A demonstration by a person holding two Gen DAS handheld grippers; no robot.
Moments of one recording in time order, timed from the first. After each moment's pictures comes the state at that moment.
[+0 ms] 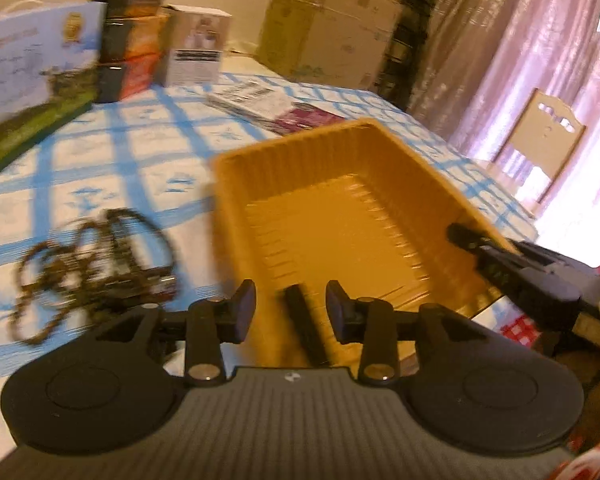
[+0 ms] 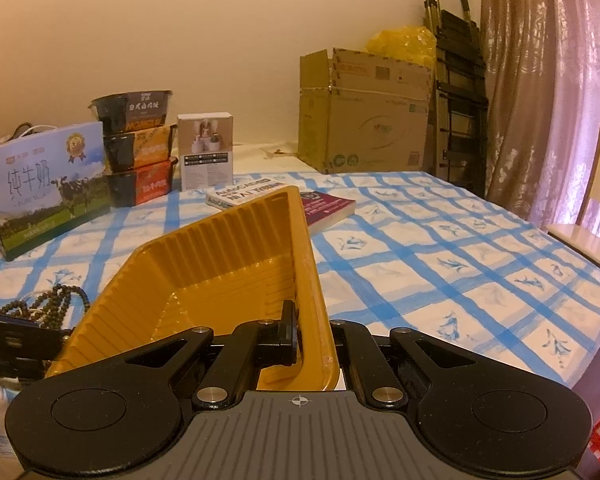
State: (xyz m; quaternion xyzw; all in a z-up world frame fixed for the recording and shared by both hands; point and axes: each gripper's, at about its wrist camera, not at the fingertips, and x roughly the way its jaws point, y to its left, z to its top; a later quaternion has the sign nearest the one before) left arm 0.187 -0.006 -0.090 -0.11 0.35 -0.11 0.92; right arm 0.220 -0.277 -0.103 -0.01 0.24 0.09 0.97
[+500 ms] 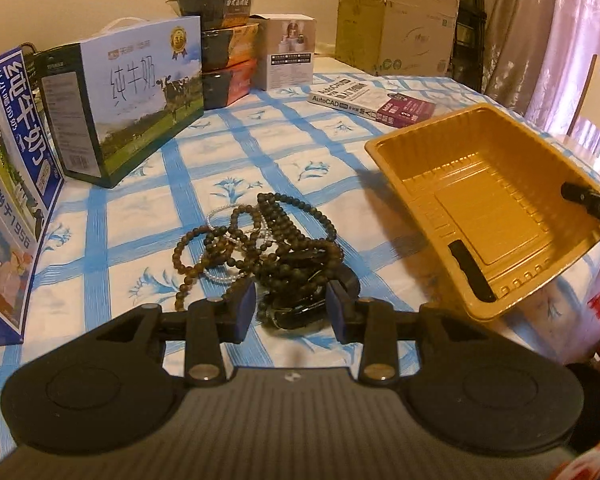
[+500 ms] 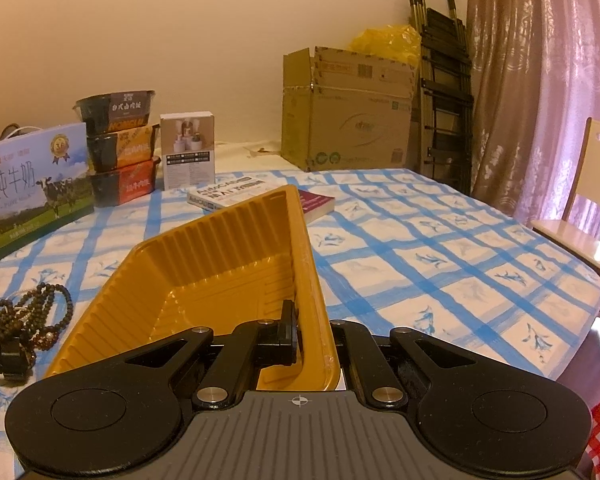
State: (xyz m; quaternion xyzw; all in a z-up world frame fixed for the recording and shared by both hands) left arm 0.147 0.056 -0.095 -0.02 0.36 -0.01 0.93; right arm 0.218 -0.294 -0.104 -0.01 0.24 0.07 0.97
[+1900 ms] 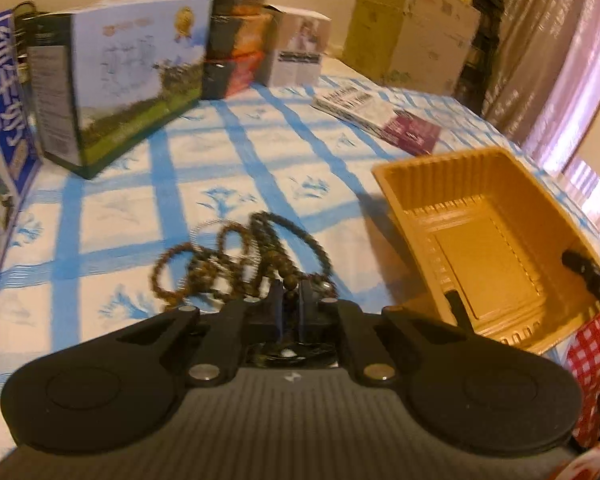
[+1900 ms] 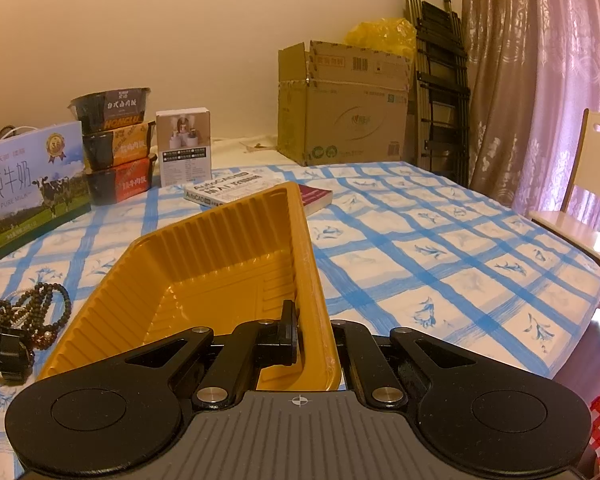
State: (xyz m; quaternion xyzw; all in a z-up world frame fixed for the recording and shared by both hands) left arm 0.188 0.082 -0.087 -0.10 0.37 -0.01 0.92; right arm 0.217 -0.295 -0.111 -0.01 0.25 0.07 0.97
